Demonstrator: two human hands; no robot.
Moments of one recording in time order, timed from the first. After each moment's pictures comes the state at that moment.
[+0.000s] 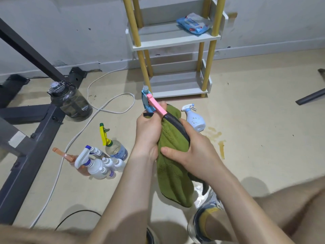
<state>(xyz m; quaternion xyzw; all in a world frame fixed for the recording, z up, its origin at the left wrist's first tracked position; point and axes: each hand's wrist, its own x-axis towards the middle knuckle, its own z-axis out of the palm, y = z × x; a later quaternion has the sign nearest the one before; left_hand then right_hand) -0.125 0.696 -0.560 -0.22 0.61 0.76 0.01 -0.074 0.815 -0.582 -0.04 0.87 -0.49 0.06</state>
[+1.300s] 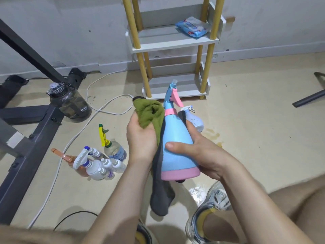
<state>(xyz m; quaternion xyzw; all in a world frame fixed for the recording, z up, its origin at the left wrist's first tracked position) -0.104 0.681 -0.563 -0.16 0.73 0.66 -0.10 -0.079 0.827 -0.566 0.02 0.60 -0.75 0.28</state>
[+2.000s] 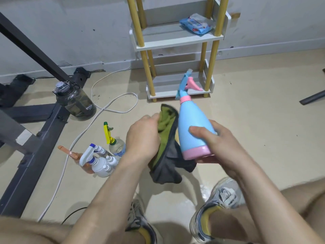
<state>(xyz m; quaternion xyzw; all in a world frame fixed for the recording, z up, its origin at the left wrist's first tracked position) -0.111 0.663 -0.565 0.01 0.99 0.14 -0.04 -0.076 0.845 -0.567 0.15 0.71 -0.68 0.15</state>
